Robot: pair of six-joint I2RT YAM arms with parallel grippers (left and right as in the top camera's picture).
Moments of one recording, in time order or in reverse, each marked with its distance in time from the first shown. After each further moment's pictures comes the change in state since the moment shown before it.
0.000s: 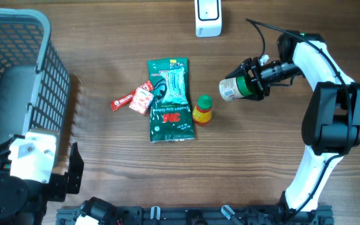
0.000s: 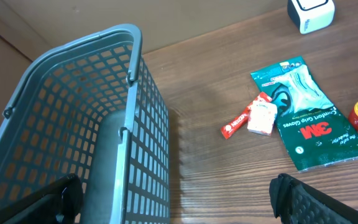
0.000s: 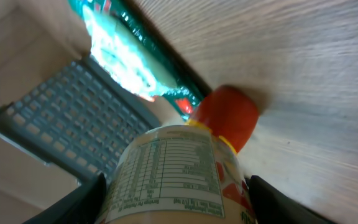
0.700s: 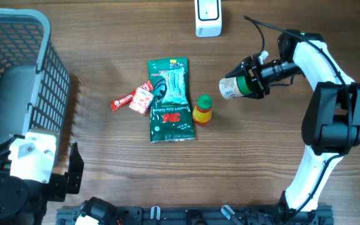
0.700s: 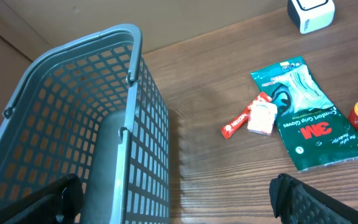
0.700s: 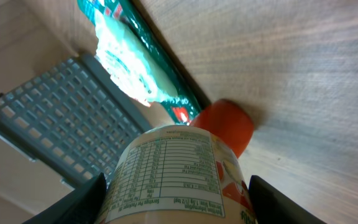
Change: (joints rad) left arm 0.000 0.000 0.000 0.000 0.000 0.000; right arm 0.000 0.000 0.026 0.029 0.034 -0.062
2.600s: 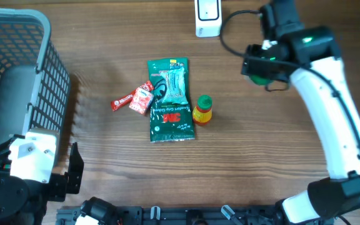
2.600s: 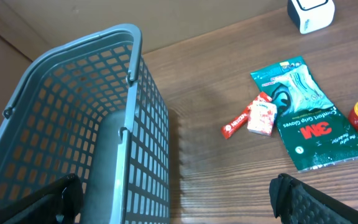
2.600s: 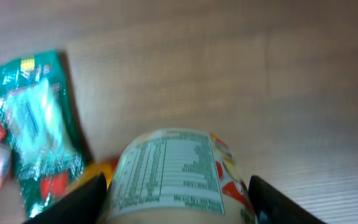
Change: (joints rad) left arm 0.000 0.000 0.000 0.000 0.000 0.000; right arm 0.348 -0.478 0.111 0.000 1.125 0.107
